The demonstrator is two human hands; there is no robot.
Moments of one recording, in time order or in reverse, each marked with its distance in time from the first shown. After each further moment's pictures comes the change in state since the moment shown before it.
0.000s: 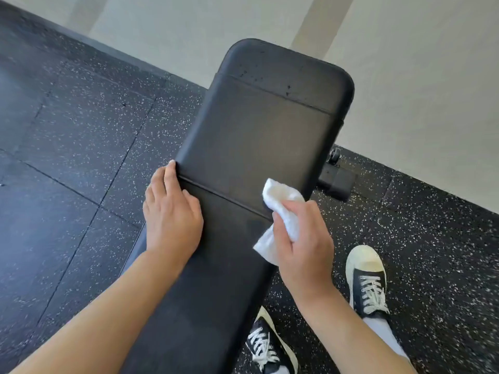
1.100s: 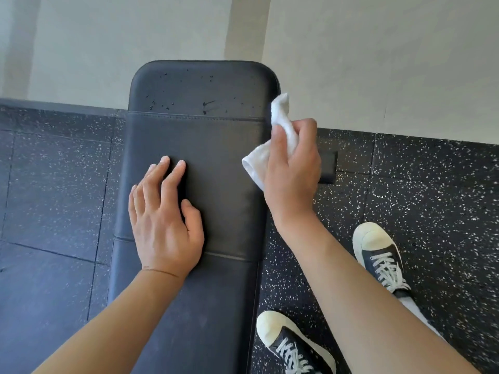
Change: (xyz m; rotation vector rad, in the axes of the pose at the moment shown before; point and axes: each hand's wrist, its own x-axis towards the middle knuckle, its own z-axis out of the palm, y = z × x) left_hand 0.045 0.068 0.038 0.026 0.116 0.537; right_hand 0.148 0.034 0.001 0.255 0.395 0.506
